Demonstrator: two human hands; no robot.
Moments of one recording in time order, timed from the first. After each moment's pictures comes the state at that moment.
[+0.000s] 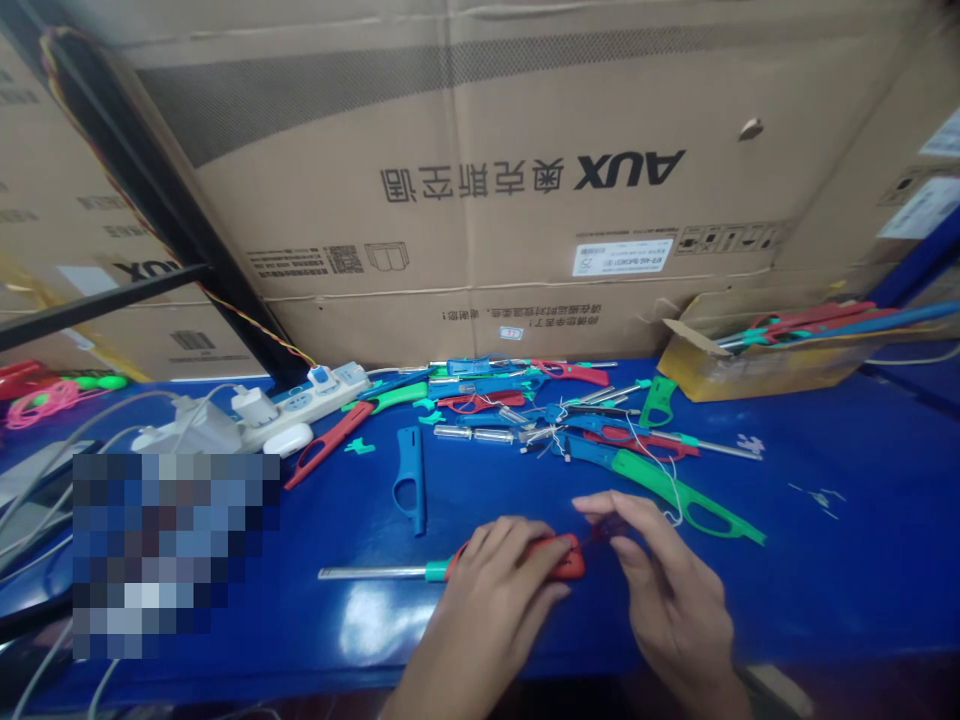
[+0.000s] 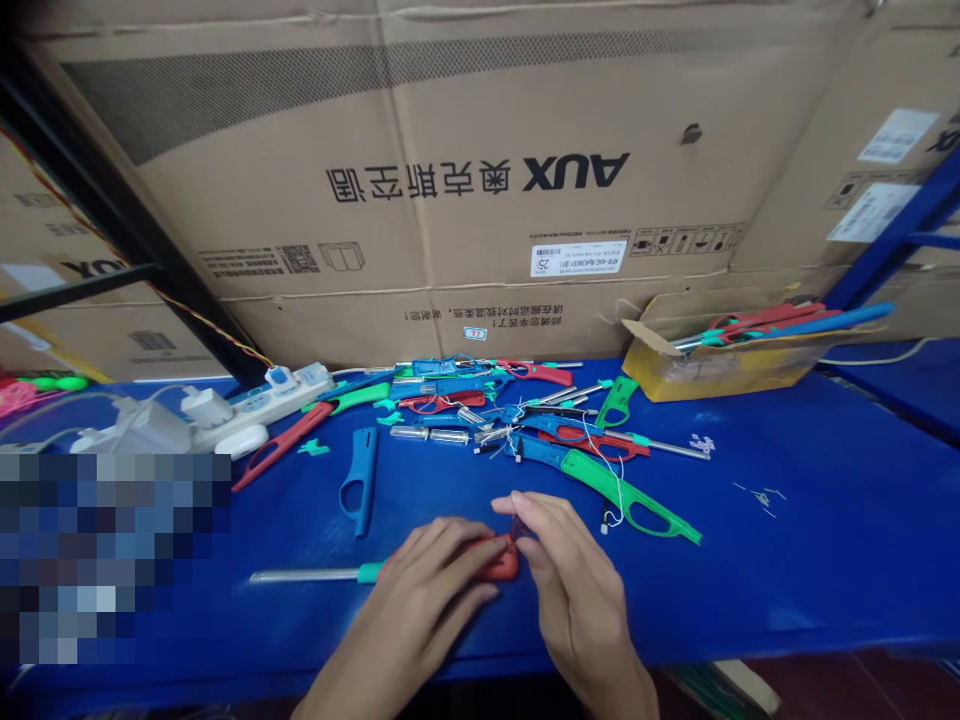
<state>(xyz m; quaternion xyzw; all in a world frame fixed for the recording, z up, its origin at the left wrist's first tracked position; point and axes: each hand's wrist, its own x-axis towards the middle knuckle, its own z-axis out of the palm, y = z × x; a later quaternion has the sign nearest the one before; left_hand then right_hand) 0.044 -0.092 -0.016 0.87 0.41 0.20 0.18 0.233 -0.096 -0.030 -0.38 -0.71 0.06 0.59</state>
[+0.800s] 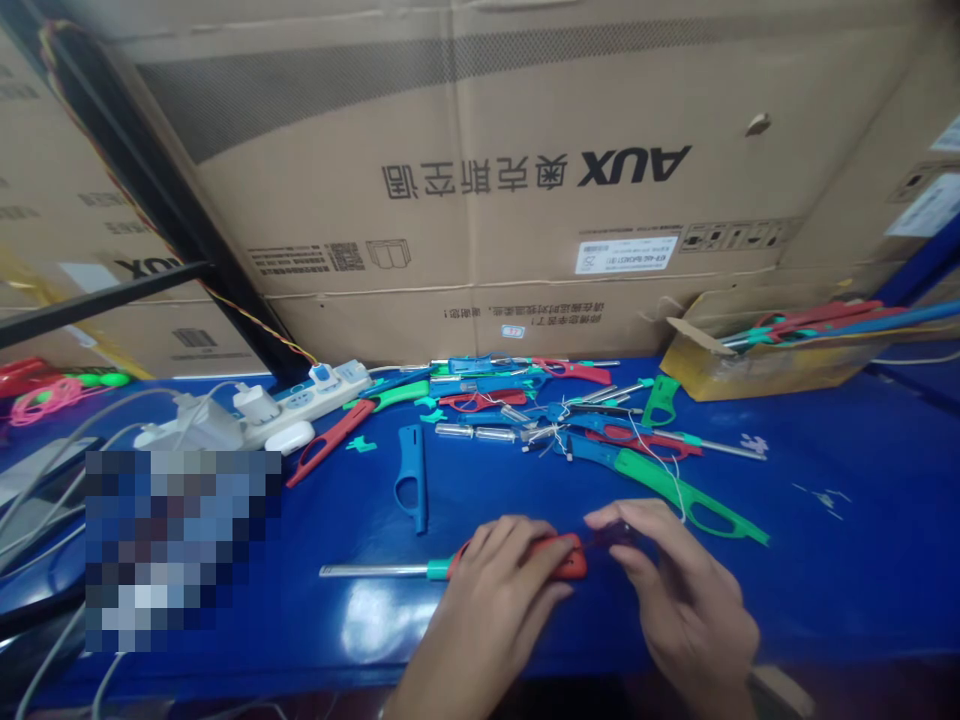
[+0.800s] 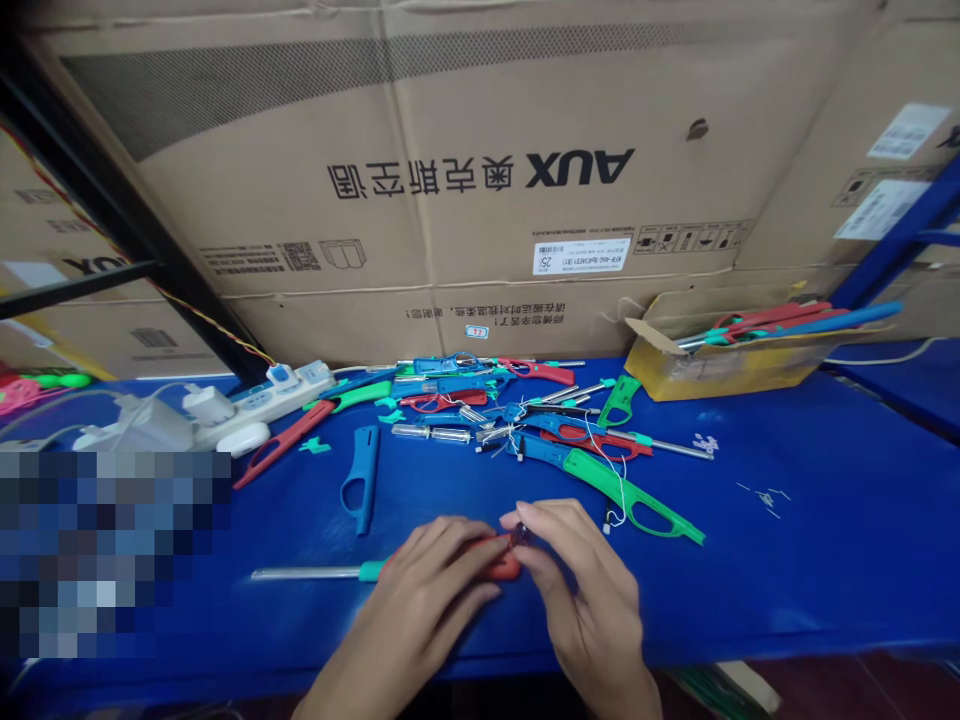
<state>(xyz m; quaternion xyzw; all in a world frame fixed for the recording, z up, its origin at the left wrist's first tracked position) 0.045 -0.092 -0.014 0.87 0.42 0.20 0.18 0.232 -0.096 -0.025 -0.35 -0.70 0.08 0.62</state>
